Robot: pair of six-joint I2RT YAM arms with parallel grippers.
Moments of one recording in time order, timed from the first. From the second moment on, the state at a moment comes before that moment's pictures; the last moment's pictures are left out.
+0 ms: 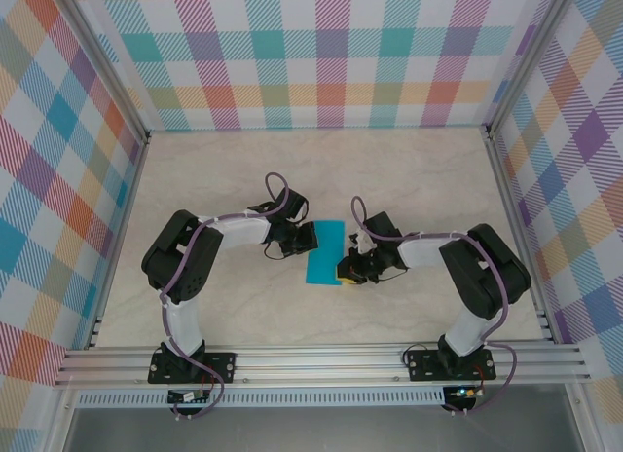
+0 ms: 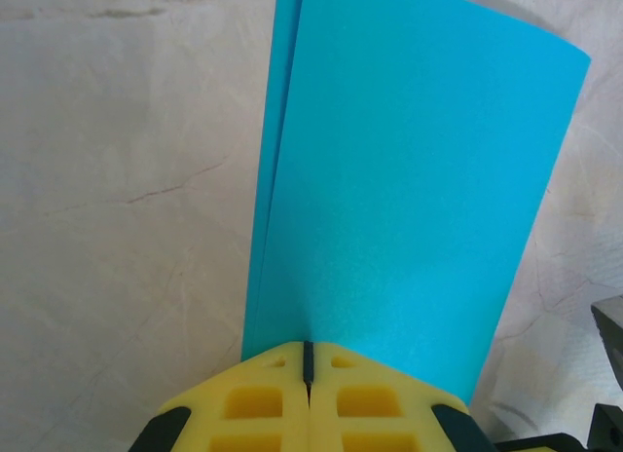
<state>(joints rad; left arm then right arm) -0.59 1.90 1.10 -0.29 0.34 -0.79 0.55 1.69 0.69 -0.12 -0.72 0.74</state>
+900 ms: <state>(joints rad) -0.60 1.86 1.10 -0.36 0.33 -0.79 0.58 1.58 0.68 -0.18 -0.62 0.75</state>
